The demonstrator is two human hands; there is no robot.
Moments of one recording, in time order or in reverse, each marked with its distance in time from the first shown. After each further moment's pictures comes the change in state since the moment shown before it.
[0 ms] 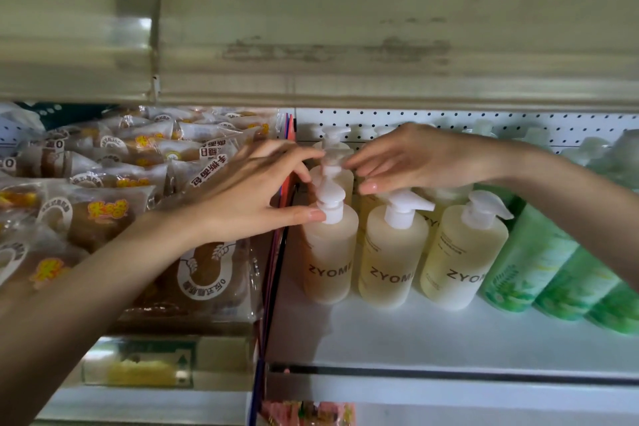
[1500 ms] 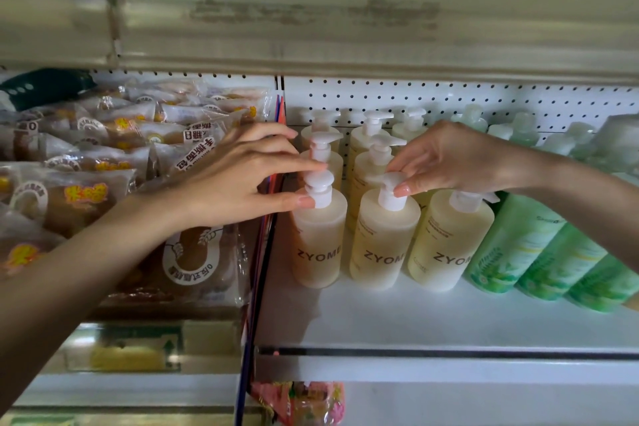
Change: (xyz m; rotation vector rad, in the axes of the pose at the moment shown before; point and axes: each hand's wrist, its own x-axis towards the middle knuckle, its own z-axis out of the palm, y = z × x) left_hand 0.001 -0.004 0.006 0.082 0.016 0.112; right_hand -0.029 0.030 0.003 -0.040 0.171 0.210
